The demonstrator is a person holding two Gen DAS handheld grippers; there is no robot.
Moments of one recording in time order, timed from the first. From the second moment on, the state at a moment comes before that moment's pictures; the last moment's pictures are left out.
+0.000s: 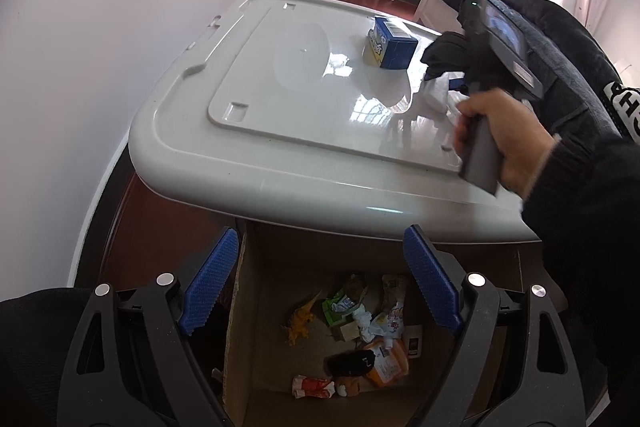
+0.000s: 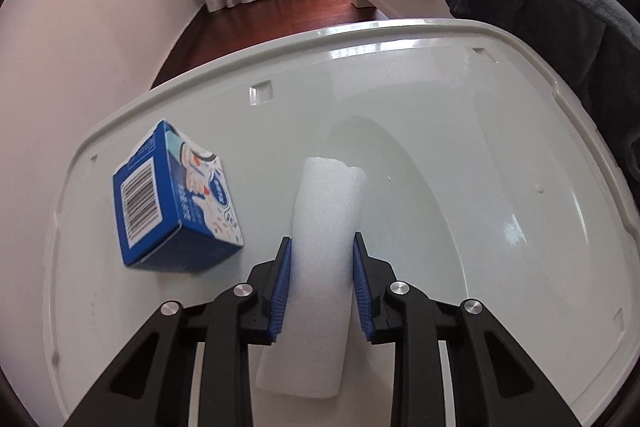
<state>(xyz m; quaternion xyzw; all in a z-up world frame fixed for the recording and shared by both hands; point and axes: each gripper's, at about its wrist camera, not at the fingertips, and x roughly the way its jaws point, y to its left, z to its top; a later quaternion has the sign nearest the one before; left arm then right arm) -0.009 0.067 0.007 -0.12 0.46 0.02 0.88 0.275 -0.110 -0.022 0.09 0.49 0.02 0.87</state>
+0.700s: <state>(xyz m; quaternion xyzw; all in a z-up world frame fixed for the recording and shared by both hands) 0.059 0.020 0.006 -0.09 0.48 0.00 0.87 0.186 -0.223 -0.026 0.02 0.47 0.09 0.88</state>
